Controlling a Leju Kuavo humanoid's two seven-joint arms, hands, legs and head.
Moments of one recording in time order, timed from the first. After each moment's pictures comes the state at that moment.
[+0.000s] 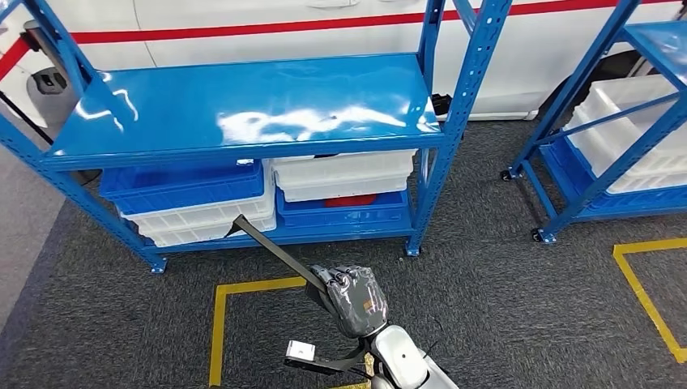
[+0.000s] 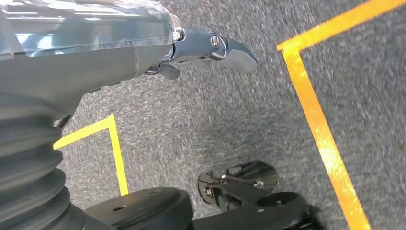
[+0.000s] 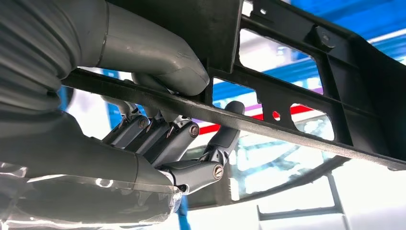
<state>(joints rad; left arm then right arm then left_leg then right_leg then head) -0.12 -0.21 0.92 -0.19 -1.26 0.21 -0.19 -0.15 0.11 0.55 -1.20 1.36 -0.69 -0.16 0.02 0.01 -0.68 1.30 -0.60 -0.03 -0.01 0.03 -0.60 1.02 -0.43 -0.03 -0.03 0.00</state>
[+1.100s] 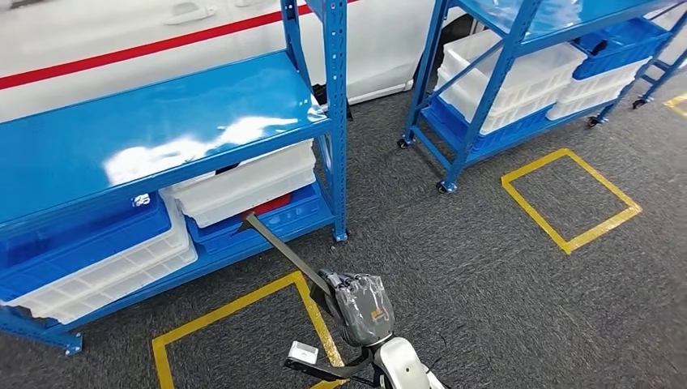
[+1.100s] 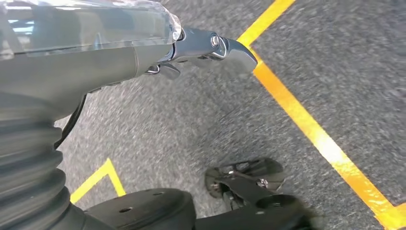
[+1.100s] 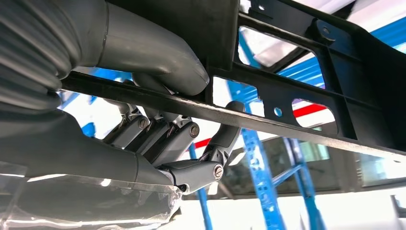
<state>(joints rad) -0.12 -0.20 0.93 -0.19 -1.25 0.19 -0.16 -0.07 0.14 0.51 -1.28 1.37 -0.69 -0.12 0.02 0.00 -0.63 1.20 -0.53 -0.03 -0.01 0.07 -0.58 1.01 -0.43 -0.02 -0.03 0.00</state>
